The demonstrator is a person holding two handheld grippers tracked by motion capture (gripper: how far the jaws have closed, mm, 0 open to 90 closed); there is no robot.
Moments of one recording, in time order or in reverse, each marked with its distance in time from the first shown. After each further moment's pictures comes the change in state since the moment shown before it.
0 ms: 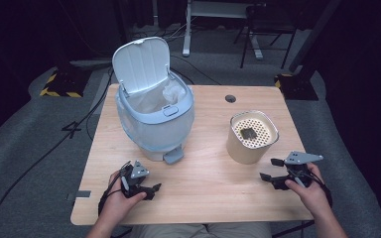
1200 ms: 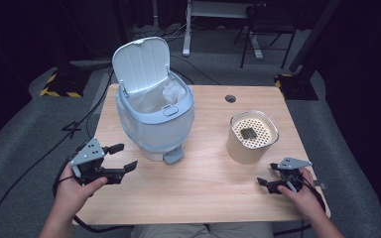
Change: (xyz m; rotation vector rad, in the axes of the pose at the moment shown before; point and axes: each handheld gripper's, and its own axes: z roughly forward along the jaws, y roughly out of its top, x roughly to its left) left arm 0.035 0.047 -0.135 -0.350 -0.095 0.064; right arm -0.008 -0.033 0.028 0.051 -0.082 0.019
